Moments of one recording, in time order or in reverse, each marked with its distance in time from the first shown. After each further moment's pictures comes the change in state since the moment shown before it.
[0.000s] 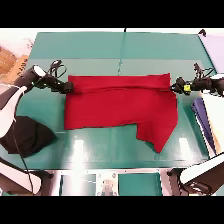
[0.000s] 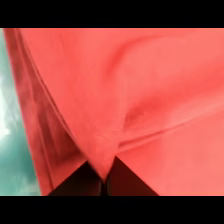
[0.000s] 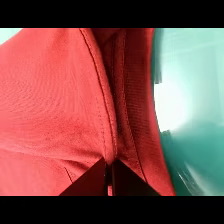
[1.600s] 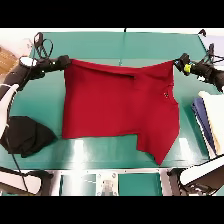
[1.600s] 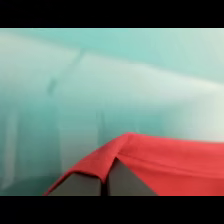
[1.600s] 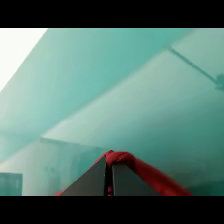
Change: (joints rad) left arm -0.008 0.110 0.032 -0.445 0.433 0.183; right arm 0.085 0.046 0.066 0.494 -0.337 -0.142
